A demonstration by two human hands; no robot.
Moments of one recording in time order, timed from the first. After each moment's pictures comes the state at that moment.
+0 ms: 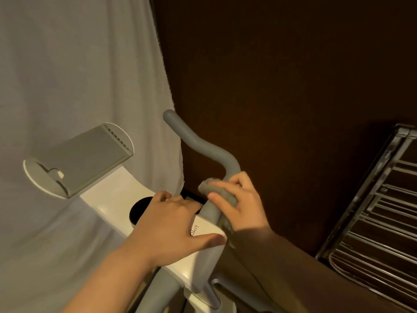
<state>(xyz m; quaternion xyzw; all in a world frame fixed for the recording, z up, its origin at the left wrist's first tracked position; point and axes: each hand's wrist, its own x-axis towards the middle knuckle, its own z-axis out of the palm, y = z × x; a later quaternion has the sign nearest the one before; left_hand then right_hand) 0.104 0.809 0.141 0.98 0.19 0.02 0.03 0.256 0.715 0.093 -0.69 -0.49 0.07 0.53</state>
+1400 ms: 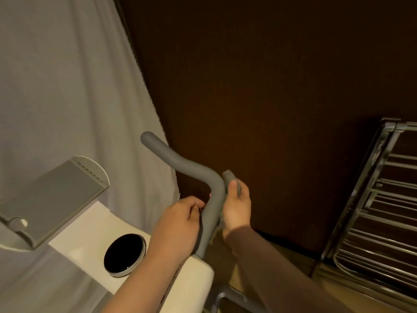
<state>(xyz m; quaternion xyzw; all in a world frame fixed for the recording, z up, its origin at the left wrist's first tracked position) 0.177 0.815 0.129 0.88 0.35 0.15 0.29 0.283 0.772 0.088 -0.62 0.00 0.24 0.74</state>
